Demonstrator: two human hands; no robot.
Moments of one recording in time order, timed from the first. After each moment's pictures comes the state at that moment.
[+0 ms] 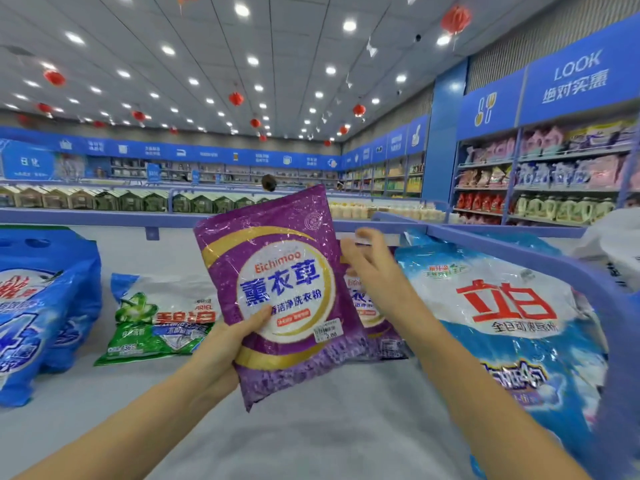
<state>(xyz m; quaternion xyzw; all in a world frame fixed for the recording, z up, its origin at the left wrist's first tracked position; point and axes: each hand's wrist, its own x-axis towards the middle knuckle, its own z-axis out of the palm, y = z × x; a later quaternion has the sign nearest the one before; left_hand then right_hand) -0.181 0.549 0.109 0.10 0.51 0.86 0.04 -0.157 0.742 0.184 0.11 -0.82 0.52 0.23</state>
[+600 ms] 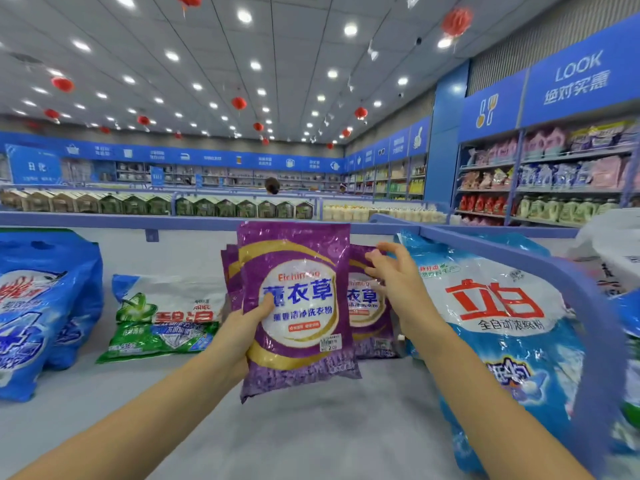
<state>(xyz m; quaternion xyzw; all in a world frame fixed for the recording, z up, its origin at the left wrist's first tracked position) -0.200 0.570 0.110 0.04 0.55 0.83 0.03 -0.163 0.775 0.169 0.06 -0.72 0.64 0.27</state>
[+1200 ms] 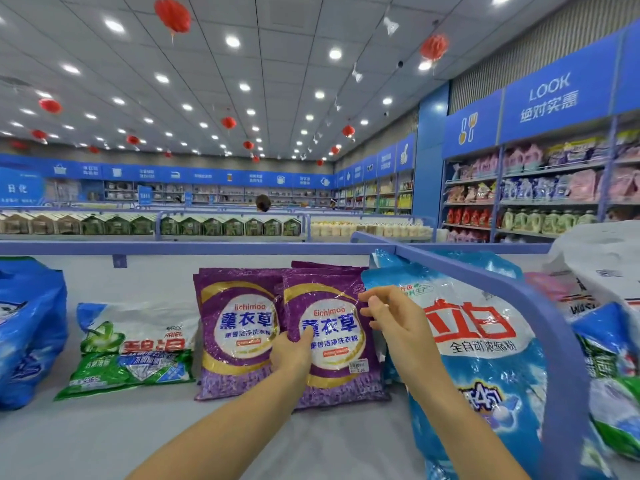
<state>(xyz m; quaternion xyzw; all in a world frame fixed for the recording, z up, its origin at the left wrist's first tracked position) -0.262 0.694 0.078 -0.10 0.69 0.71 -0.09 -0.129 0.805 0.147 0.11 -0.73 0.57 0.34</state>
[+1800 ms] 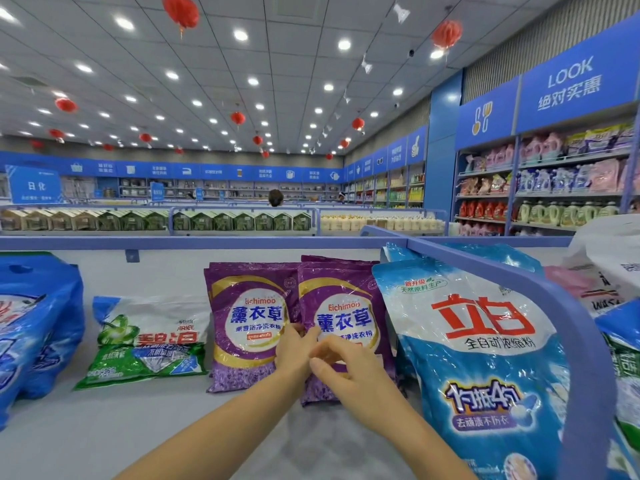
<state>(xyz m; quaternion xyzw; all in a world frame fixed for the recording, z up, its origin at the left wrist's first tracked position) -0.257 0.677 0.079 -0.03 0.78 0.62 -0.06 -0.135 0.763 0.106 0.18 -0.88 0.39 0.21</state>
